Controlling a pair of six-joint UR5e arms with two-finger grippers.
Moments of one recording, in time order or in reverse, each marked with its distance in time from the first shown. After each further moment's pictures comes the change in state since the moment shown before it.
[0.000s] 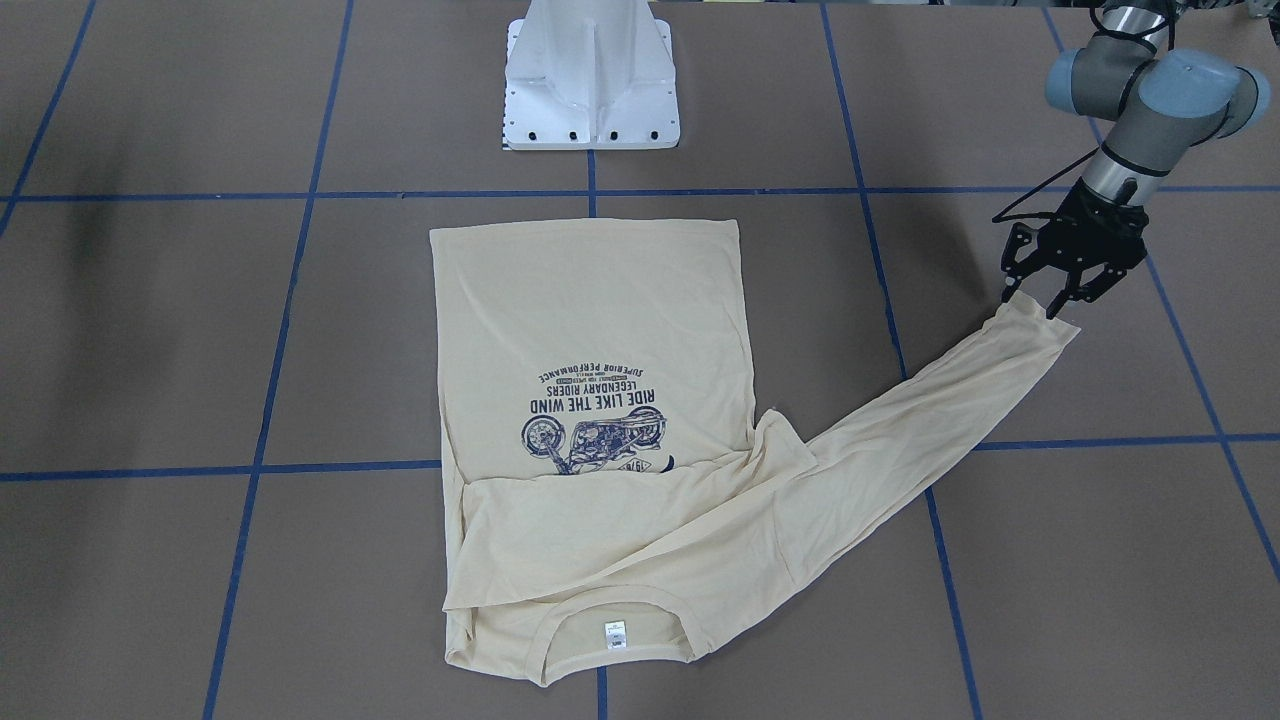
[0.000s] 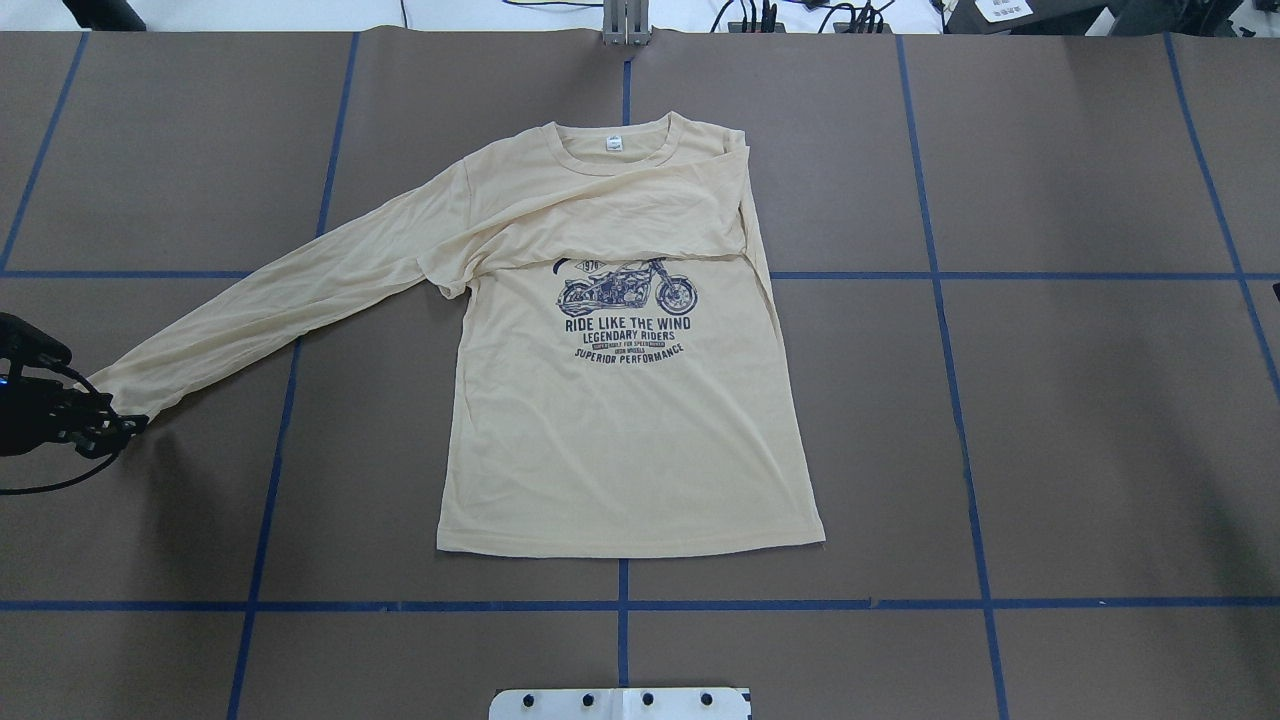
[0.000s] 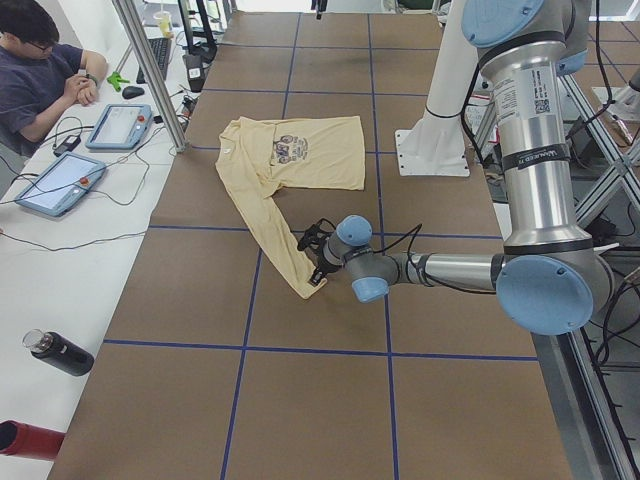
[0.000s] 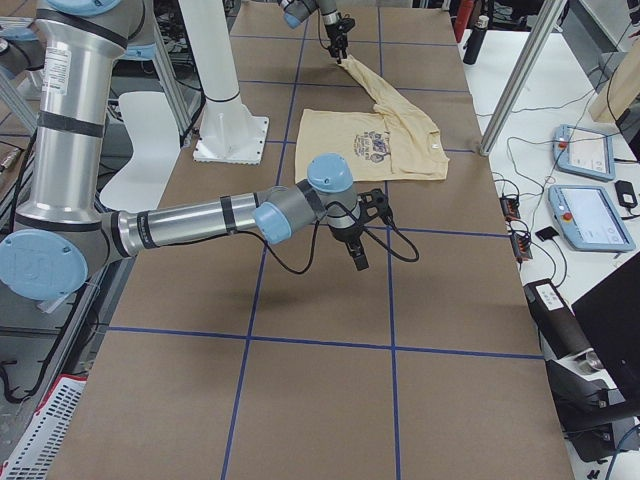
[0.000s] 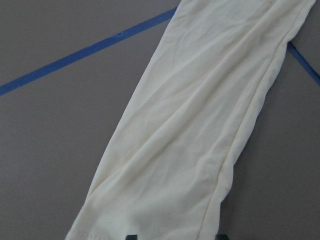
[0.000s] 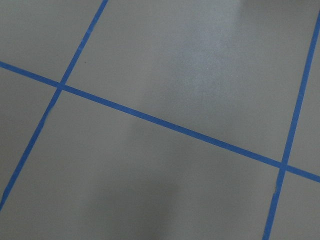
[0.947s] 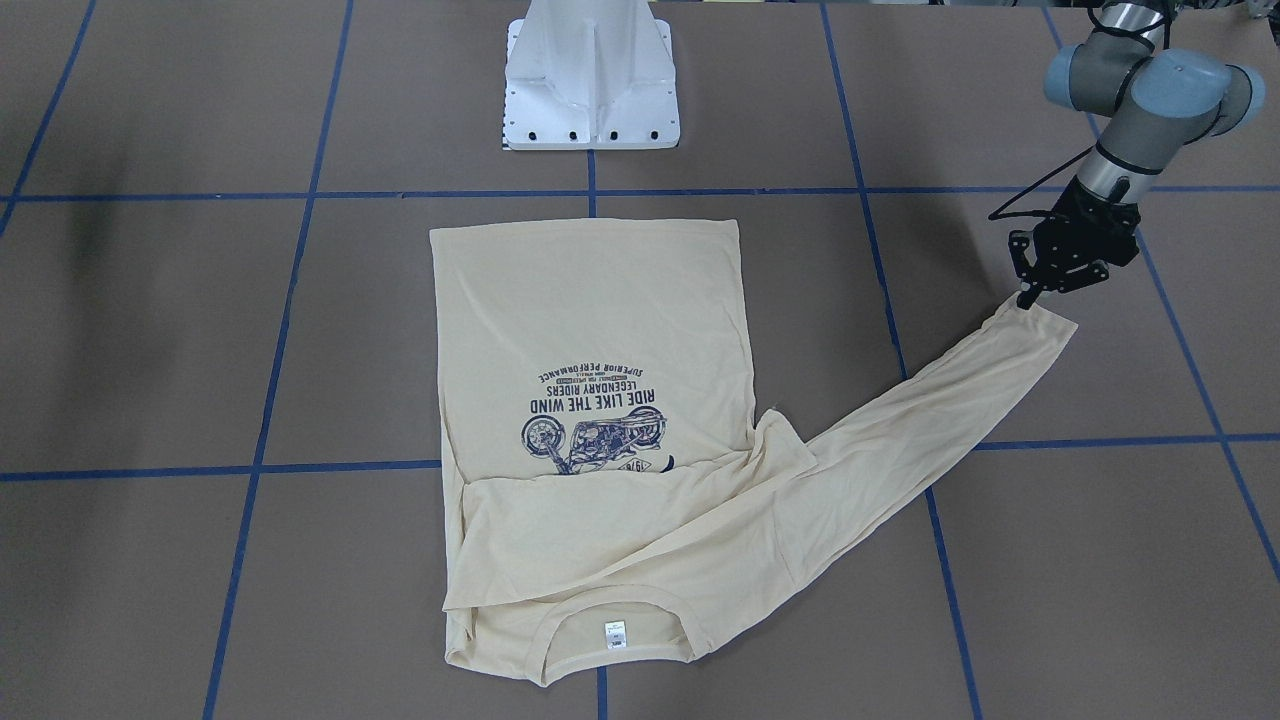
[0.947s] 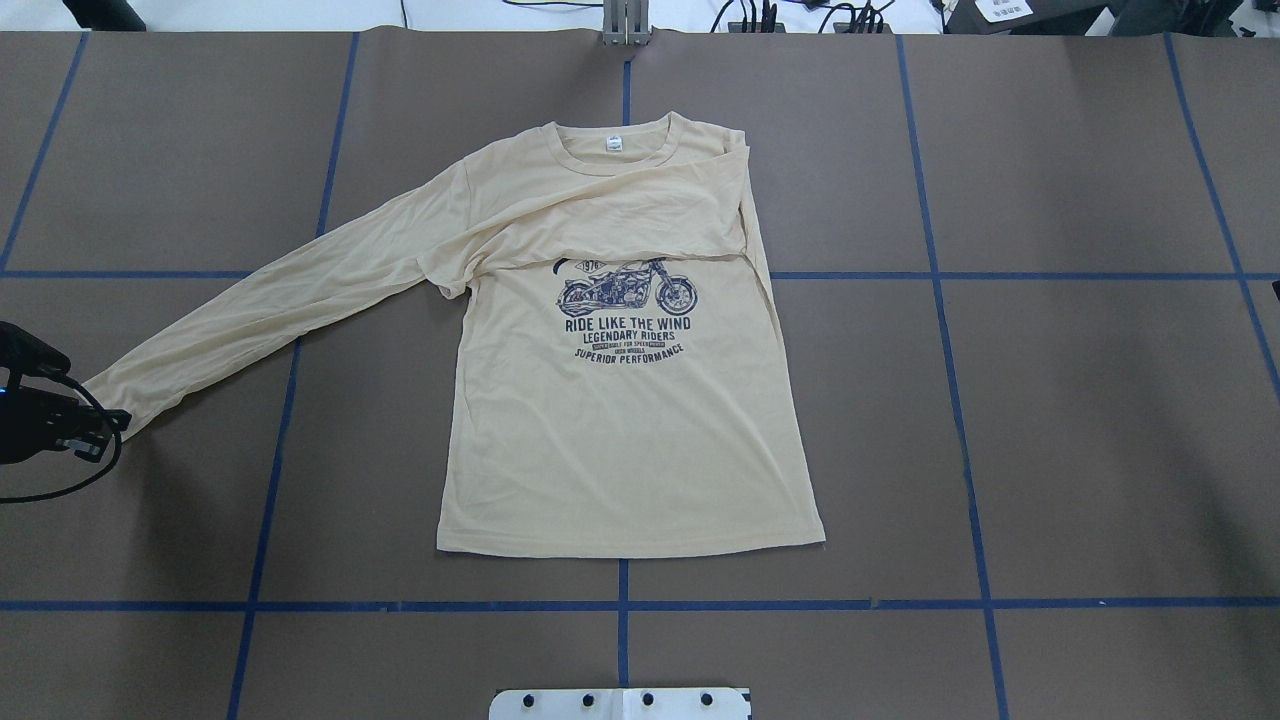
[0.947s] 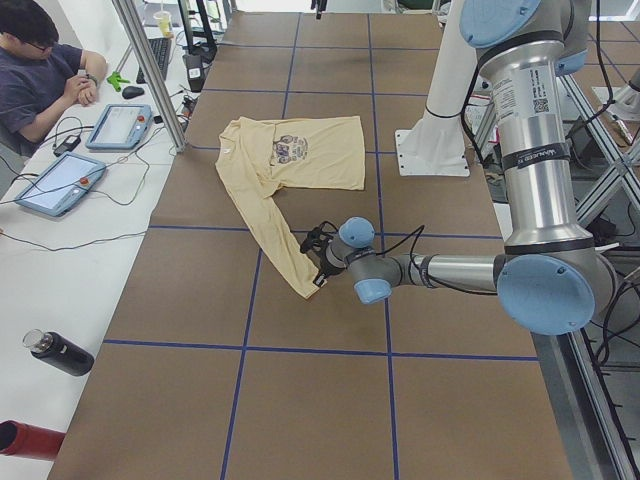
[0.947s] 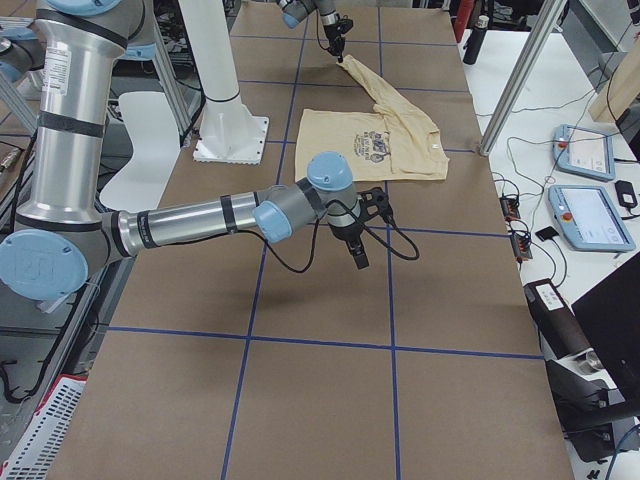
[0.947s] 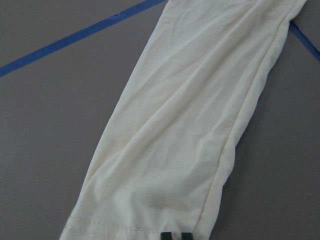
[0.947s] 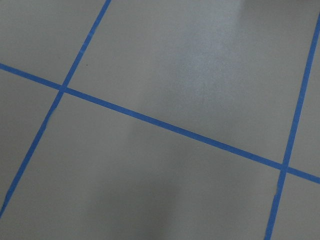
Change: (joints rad) left arm 0.011 0.010 -0.002 -0.001 0.014 0.001; right arm 0.000 0.002 0.006 0.000 0.000 0.006
